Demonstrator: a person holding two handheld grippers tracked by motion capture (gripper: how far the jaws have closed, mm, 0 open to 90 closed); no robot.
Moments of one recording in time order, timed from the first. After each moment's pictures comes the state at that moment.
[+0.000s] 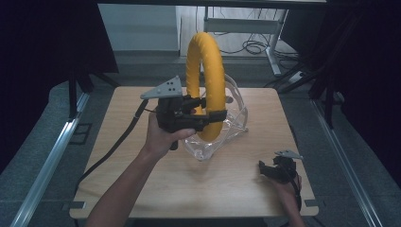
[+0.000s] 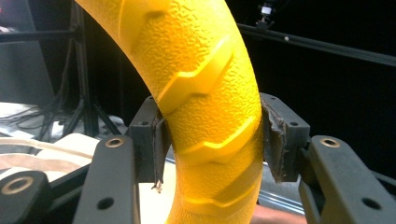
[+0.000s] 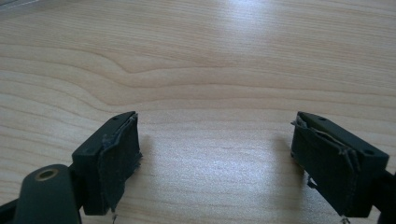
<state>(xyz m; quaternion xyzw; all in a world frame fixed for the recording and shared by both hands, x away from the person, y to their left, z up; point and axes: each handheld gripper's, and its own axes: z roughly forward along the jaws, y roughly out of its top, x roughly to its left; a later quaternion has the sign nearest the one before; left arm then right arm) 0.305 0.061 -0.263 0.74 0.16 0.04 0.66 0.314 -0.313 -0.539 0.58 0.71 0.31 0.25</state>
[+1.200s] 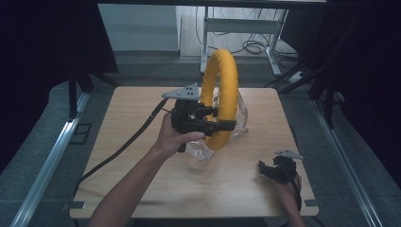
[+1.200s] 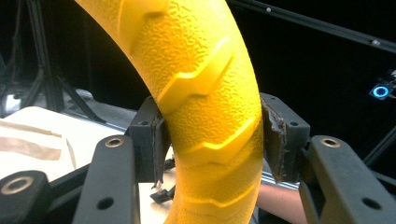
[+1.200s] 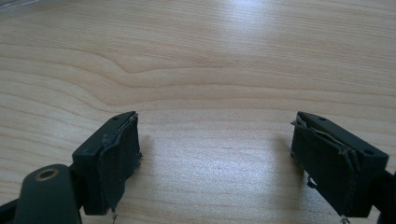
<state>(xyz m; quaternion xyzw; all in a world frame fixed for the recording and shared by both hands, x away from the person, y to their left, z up) 0.328 0.041 -0.291 0.76 0.15 -0.04 0.63 0.314 -0.313 -0.540 0.58 0.71 0.31 0.25</state>
